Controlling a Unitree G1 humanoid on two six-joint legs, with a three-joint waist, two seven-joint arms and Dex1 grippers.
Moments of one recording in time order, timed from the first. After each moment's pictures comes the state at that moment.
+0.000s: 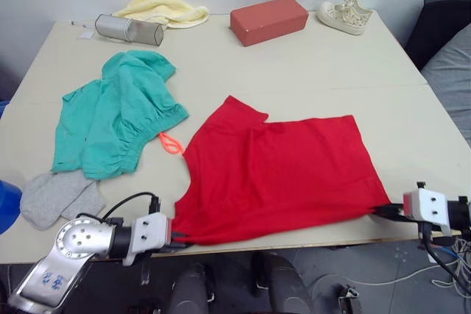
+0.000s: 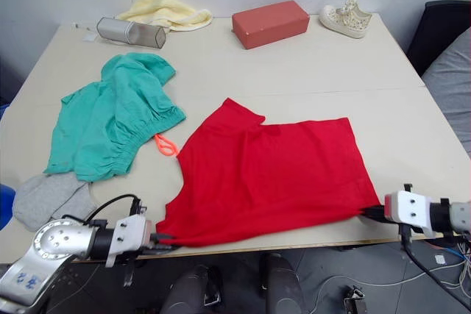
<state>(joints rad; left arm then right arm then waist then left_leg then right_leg) 0.28 0.88 -0.01 -0.42 -0.27 0.11 -1.07 0.07 -1.06 -0.17 0.32 0.27 -0.45 1.36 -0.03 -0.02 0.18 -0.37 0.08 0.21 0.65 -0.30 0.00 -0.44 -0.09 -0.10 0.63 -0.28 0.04</state>
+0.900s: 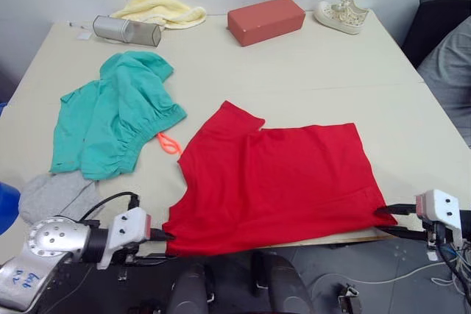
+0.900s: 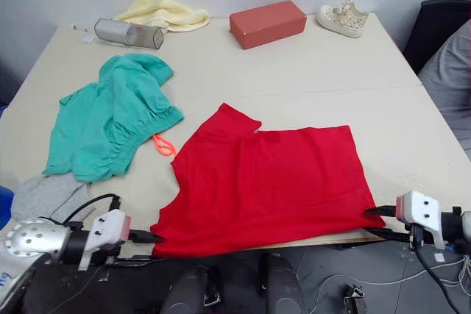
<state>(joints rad) 0.34 1.00 0.17 -0.43 -0.43 0.31 -1.16 0.19 -1.08 -0.27 0.20 0.41 -0.21 1.41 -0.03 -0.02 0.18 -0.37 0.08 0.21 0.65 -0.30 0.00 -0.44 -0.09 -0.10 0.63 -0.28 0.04</state>
